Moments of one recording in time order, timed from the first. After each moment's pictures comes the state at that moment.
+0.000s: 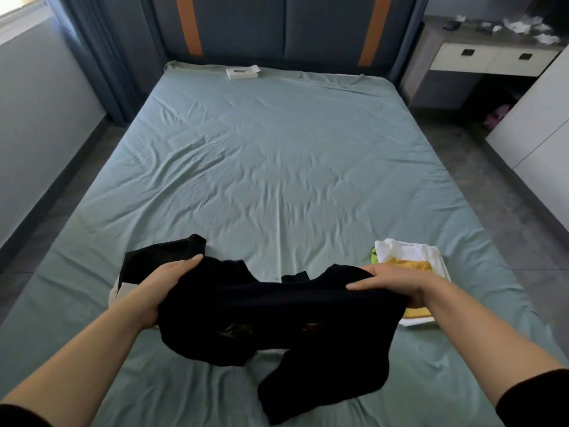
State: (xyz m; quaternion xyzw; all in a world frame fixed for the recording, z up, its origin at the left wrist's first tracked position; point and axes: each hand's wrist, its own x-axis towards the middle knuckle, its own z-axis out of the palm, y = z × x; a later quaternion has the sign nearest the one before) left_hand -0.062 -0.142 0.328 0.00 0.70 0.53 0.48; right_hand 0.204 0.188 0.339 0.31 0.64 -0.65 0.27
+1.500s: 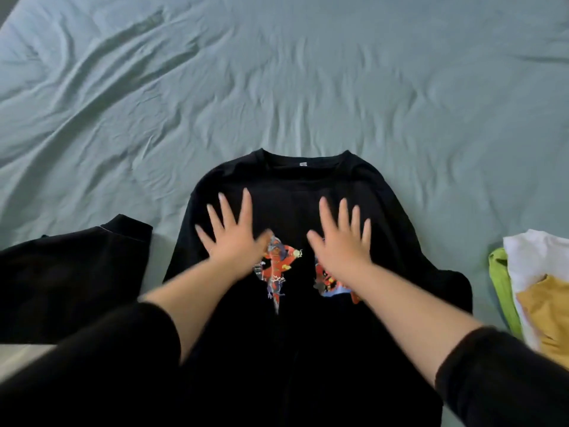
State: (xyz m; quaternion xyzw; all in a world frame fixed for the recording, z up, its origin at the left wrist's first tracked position) left_hand -0.204 0.129 -0.060 0.25 0.93 0.13 0.24; right_hand -0.072 0.277 -0.055 0.38 0.89 -0.20 0.15
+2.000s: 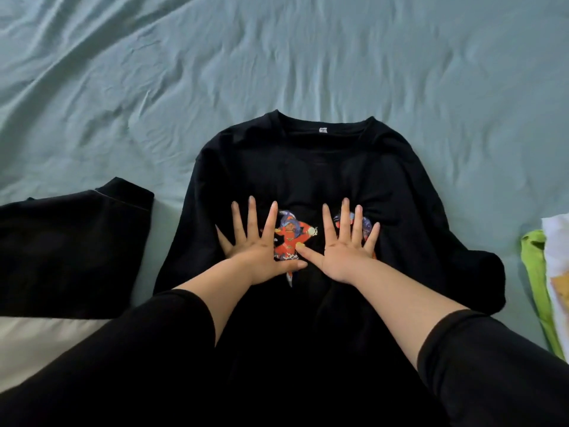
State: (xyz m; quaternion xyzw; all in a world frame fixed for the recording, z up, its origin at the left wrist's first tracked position) left_hand -0.174 0.103 -0.113 0.33 0.88 -0.05 0.34; right_hand -0.061 0.243 -0.102 0.33 0.87 -0.15 0.33
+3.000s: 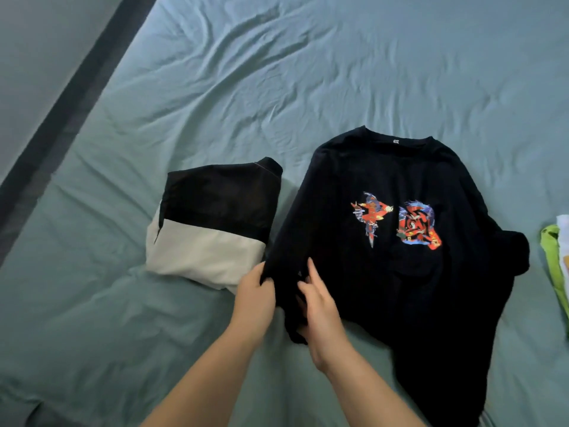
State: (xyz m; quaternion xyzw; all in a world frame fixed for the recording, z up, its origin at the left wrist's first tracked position) left_hand -0.107 -0.160 0.057 -0.07 0.76 0.55 0.35; right_hand -0.033 -0.084 0.047 0.45 0.46 -0.77 0.01
